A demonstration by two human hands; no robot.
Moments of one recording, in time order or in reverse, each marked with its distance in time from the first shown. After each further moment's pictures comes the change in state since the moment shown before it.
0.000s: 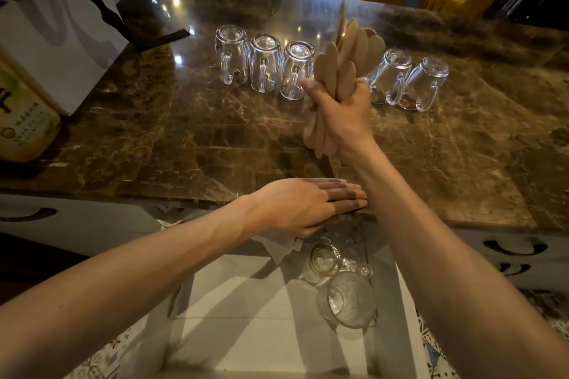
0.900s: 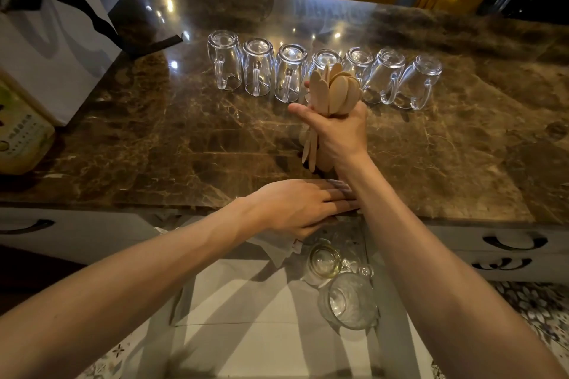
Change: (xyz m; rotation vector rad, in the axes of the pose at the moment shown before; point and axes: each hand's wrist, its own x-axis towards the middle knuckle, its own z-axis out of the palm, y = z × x) left_hand 0.002 -0.003 -0.009 -0.100 0.049 0.024; right_hand -0.007 0.028 -0.005 0.011 0.055 -0.094
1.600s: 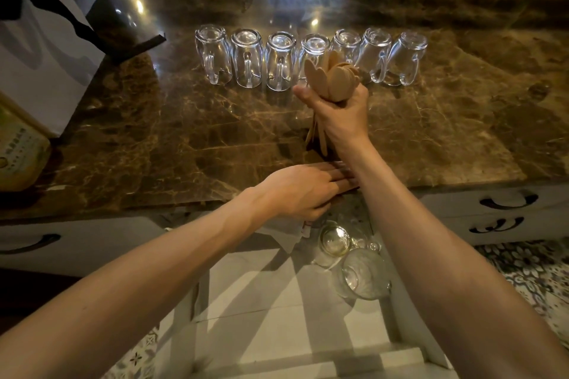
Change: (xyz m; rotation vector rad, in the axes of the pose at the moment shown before) left_hand -0.001 0.001 0.001 0.069 -0.082 -0.025; right_hand -0.010 -0.008 0.001 -0.034 0.124 0.033
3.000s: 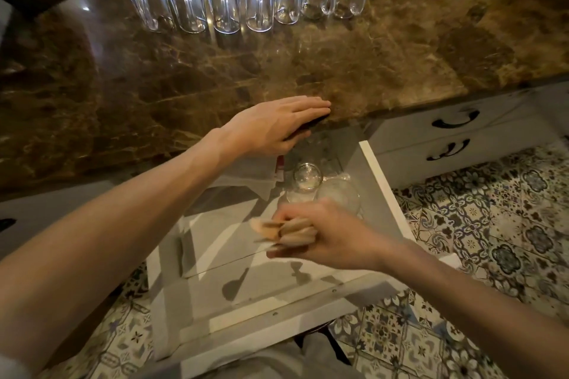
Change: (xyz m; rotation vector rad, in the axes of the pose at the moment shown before) left_hand -0.002 -0.003 0.005 -0.128 0.119 0.081; right_hand -0.205 -0.036 -0.060 -0.355 -0.890 0.144
